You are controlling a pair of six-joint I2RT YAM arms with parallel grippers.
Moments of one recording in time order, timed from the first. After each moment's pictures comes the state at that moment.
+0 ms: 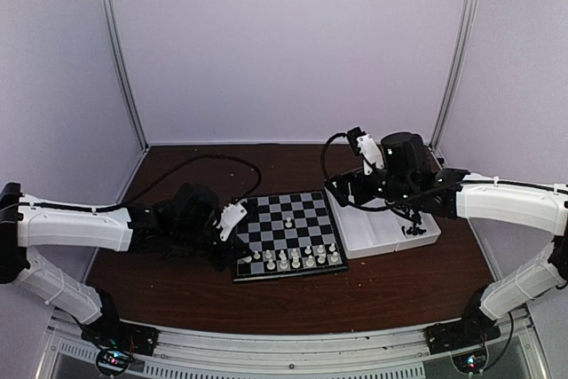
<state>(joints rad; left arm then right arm) -0.94 1.34 0.75 -0.19 0.10 -0.09 0.75 1.34 0.94 -0.06 0.09 0.20</state>
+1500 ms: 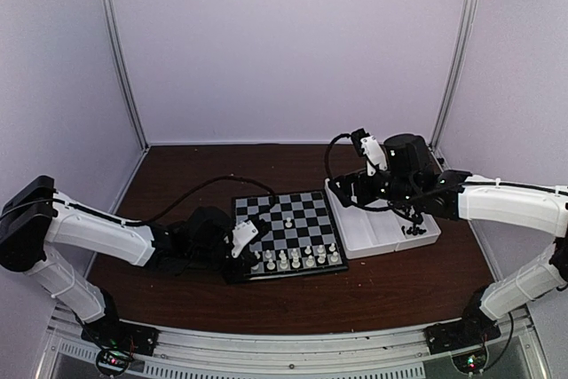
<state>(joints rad) -1.01 1.49 0.63 0.11 -0.01 0.00 0.73 1.33 0.92 -0.05 0.09 0.21</state>
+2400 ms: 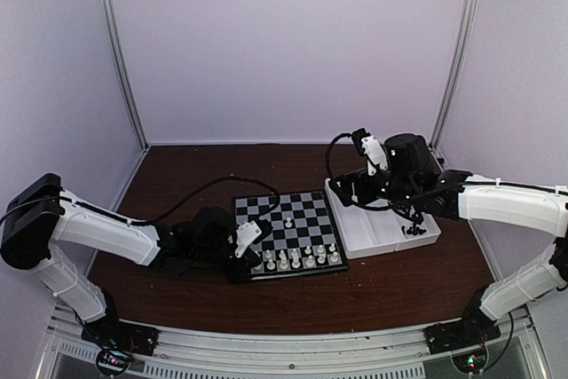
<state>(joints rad) -1.01 1.53 0.65 0.13 -0.01 0.00 0.72 1.33 0.91 -0.05 0.09 0.21</state>
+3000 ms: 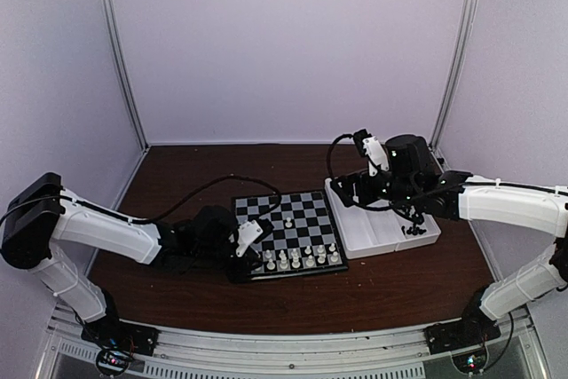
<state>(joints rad) -1.01 1.54 0.67 0.10 0.00 -0.01 0.71 1.33 0.90 -0.05 0.09 0.22</state>
